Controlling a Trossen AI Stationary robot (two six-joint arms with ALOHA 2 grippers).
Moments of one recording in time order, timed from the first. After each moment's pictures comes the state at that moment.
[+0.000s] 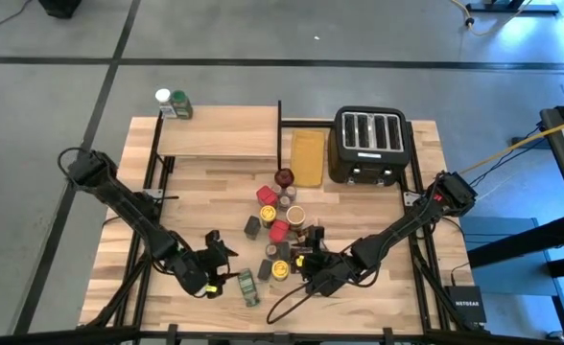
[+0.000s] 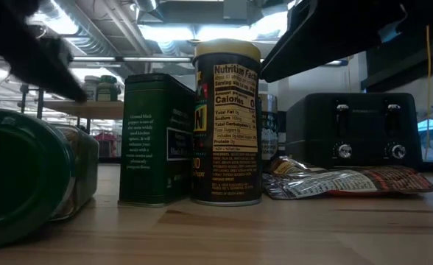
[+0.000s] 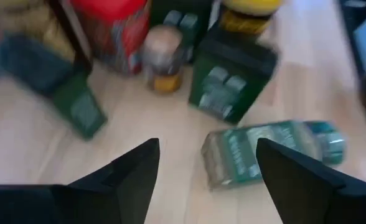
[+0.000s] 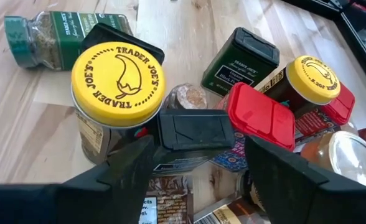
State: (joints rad) left arm -0.76 1.48 0.75 -0.12 -0.63 -0.74; right arm 0.59 1.80 1.13 -0.18 0.66 0.23
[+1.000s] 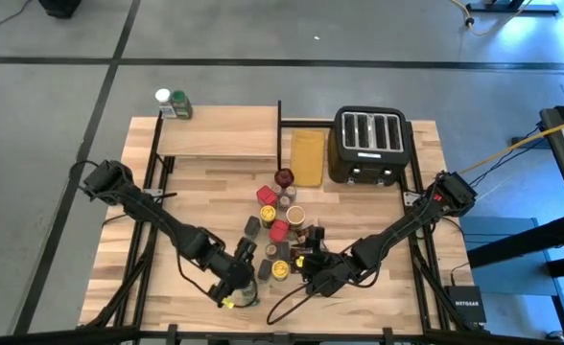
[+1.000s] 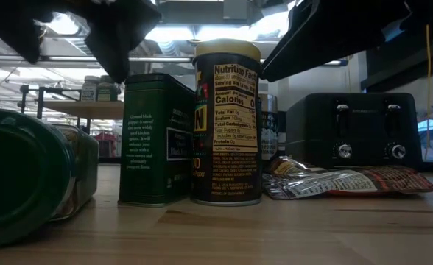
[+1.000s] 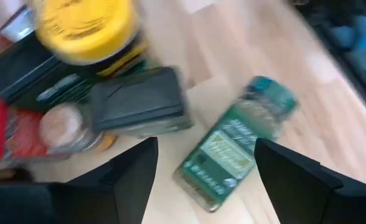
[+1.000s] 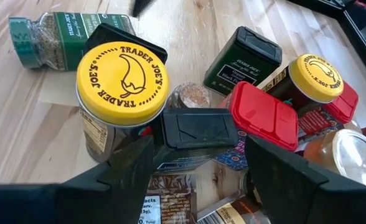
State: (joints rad) left arm -0.55 1.68 1.15 -0.48 -0.12 0.01; right arm 0.59 1.80 1.13 -0.18 0.66 0.24
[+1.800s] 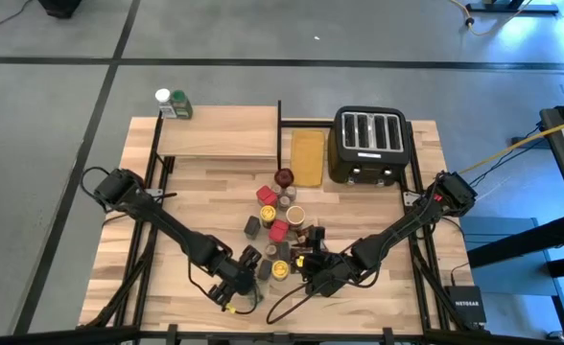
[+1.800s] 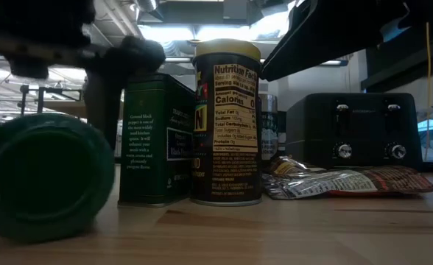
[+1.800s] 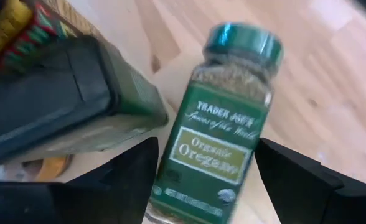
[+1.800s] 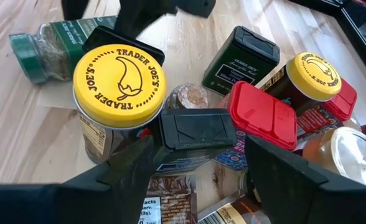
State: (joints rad) left arm -0.56 1.80 1.09 -0.35 -0.07 0.17; right arm 0.59 1.80 1.13 -0.18 0.66 0.26
